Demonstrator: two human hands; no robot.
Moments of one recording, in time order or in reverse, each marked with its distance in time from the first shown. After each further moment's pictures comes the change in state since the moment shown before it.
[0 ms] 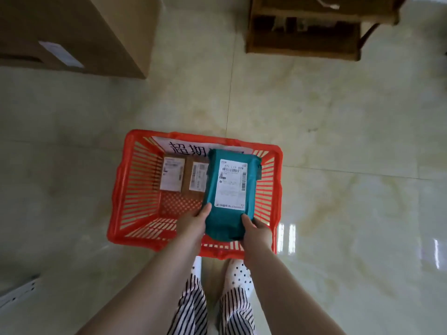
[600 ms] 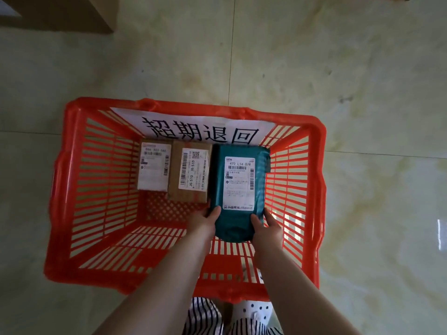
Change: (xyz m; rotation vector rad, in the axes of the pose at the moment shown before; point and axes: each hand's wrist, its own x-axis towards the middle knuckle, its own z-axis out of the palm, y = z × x) left_hand 0.141 -0.057 0.058 0.103 -0.038 -0.069; right_hand 0.153 0.060 0.043 -0.069 0.115 0.047
